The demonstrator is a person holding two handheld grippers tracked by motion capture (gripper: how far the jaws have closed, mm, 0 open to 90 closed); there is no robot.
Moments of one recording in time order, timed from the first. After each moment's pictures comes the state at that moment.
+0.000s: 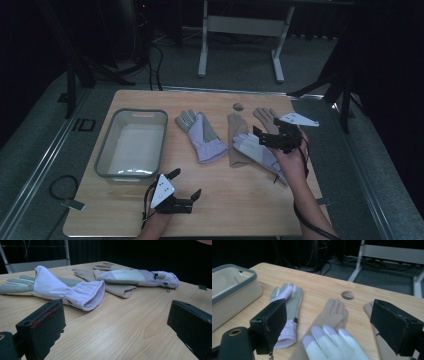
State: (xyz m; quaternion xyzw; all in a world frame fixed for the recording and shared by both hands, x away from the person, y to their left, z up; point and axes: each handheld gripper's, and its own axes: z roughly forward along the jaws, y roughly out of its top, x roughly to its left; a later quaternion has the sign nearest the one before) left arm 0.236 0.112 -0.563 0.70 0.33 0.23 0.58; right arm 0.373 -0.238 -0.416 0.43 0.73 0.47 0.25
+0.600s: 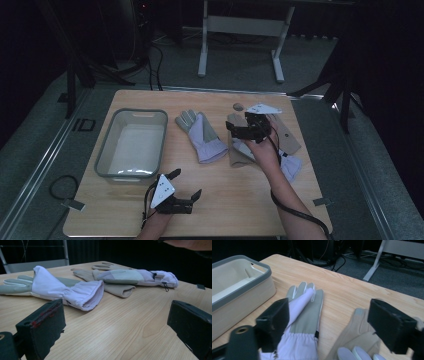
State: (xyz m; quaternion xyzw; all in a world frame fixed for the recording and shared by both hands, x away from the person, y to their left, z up) left arm 0.236 0.111 -0.563 0.71 0.33 0.23 0.58; right arm 0.411 -0.165 -0.431 0.40 0.77 0.46 0.22
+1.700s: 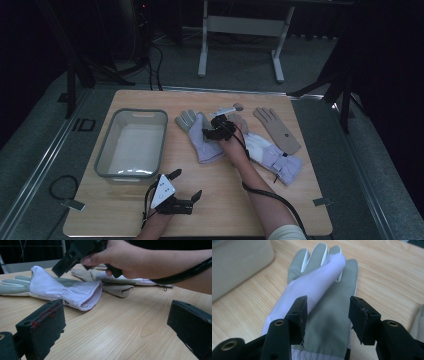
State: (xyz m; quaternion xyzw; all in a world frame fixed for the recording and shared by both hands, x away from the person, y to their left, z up) left arm 0.236 0.111 -0.563 0.71 0.32 0.23 0.58; right arm 0.475 -0.083 -0.519 0.37 0.84 0.36 0.15
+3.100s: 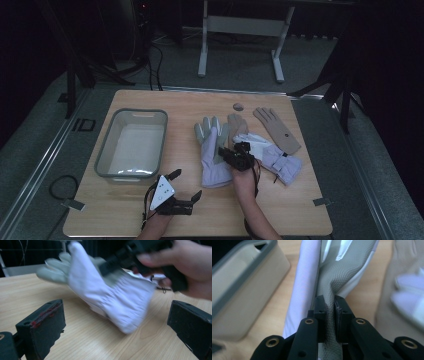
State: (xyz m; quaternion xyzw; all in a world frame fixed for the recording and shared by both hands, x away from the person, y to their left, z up) left arm 0.234 0.111 -0.563 0.70 0.32 0.24 0.59; right arm 0.353 -0.138 -0.509 0.54 0.70 0.45 0.09
